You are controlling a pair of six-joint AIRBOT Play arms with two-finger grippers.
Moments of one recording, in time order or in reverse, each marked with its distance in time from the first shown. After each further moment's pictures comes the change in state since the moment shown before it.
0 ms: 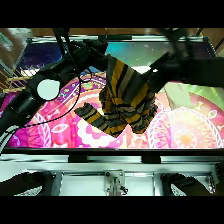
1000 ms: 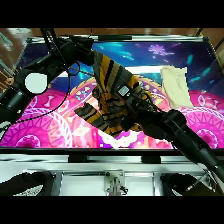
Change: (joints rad) left arm 0.098 0.017 0.000 0.010 -0.051 0.016; right arm 0.408 0.063 -0.572 -0.318 0.362 0.435
